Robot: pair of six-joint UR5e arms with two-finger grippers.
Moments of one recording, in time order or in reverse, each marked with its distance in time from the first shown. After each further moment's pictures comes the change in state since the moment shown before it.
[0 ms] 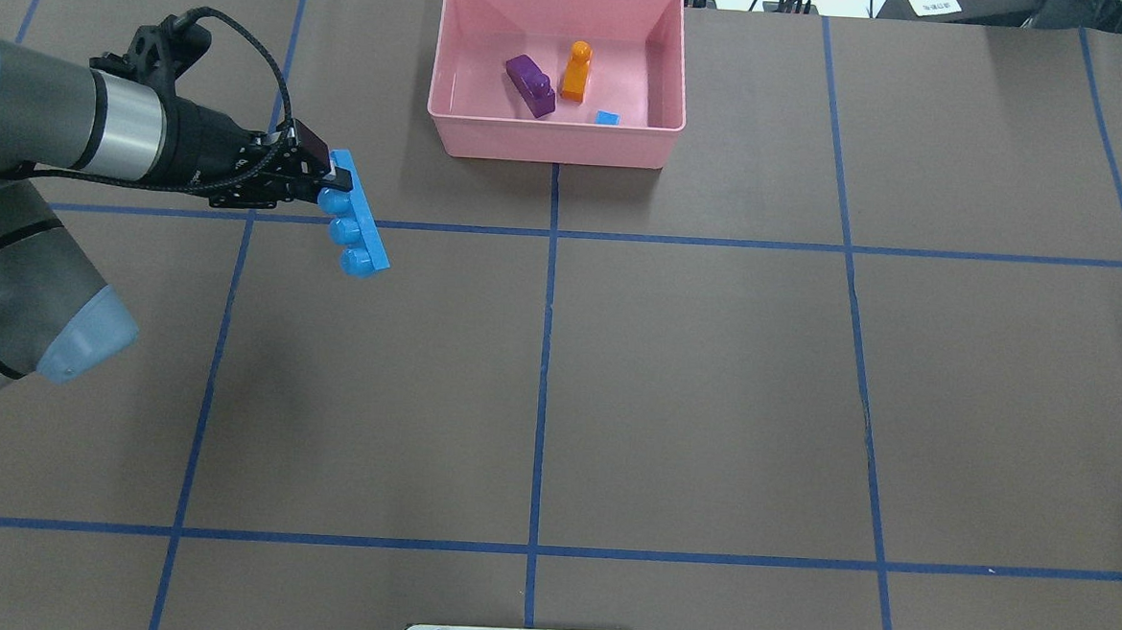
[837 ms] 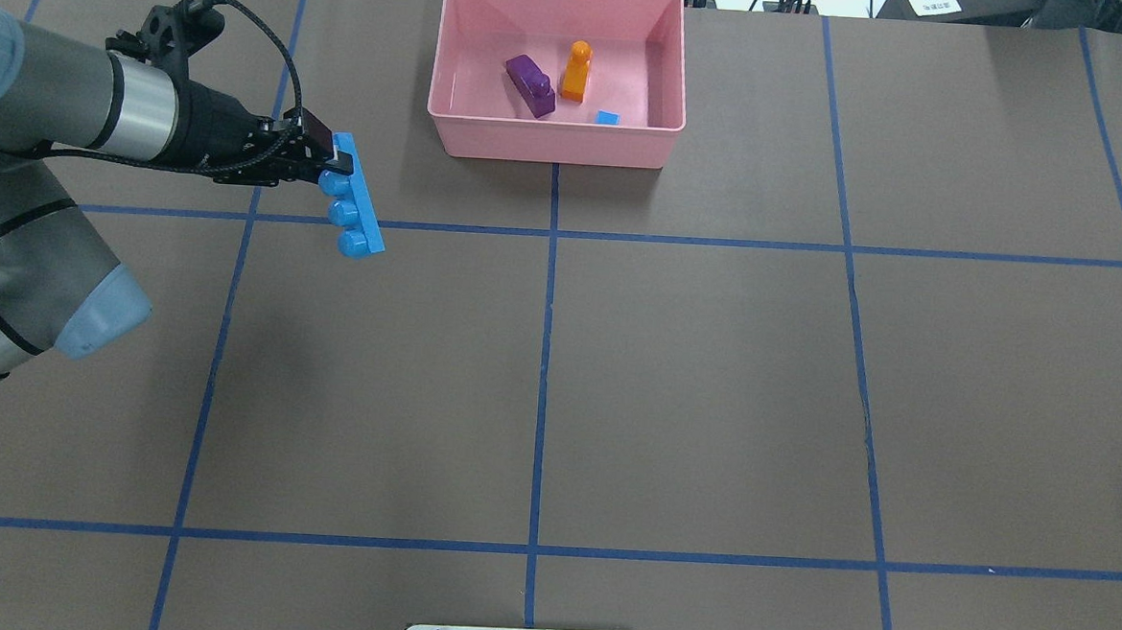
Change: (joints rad) left arm -0.020 -0.045 0.068 0.002 0.009 0.112; right arm -0.052 0.018 -0.092 -0.001 0.082 0.009
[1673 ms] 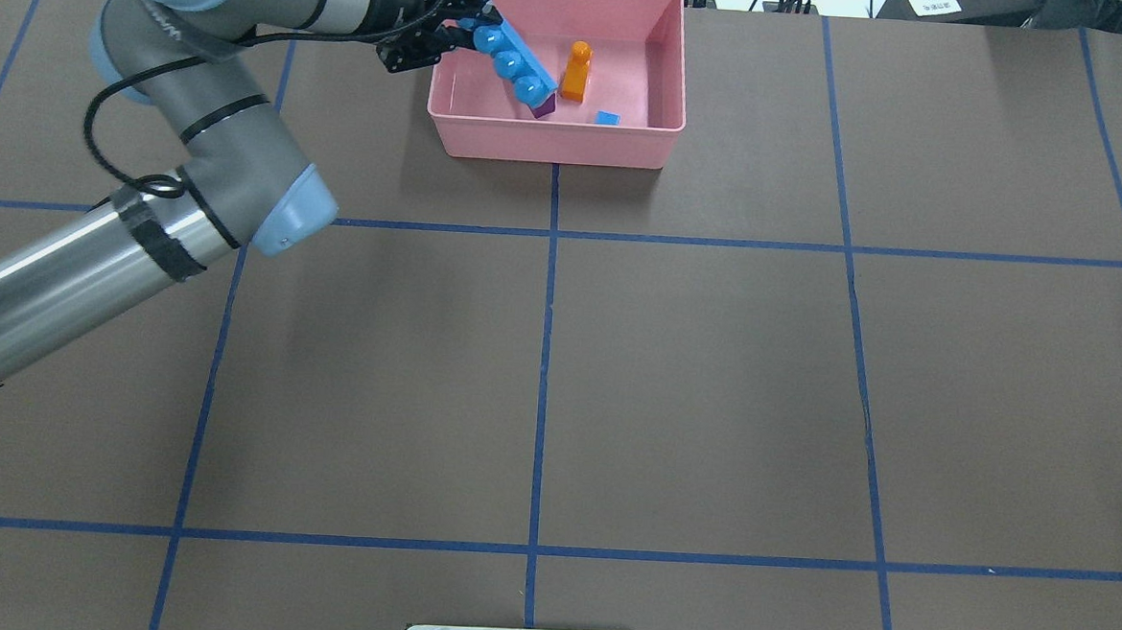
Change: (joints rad) left arm 0.021 -0.445 0.369 0.000 0.299 -0.430; right arm 0.029 0.001 0.079 -0.036 0.021 -0.023
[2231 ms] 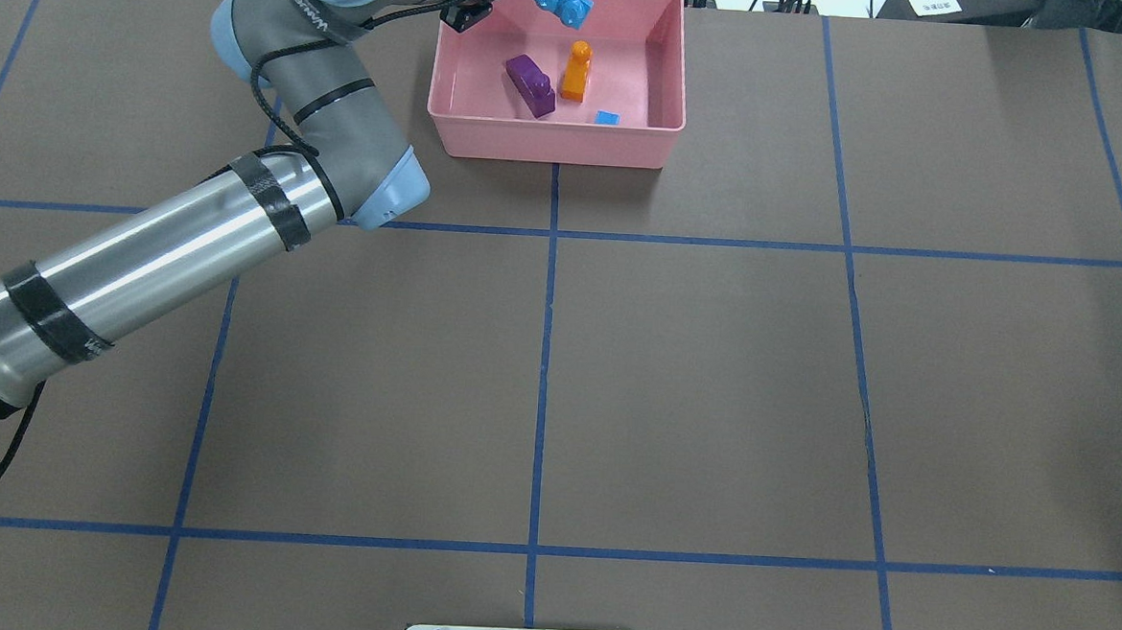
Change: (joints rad) left arm 0.031 -0.158 0.270 -0.008 0.234 -0.195; right arm 0.216 0.100 0.176 -0.365 -0.061 -0.164
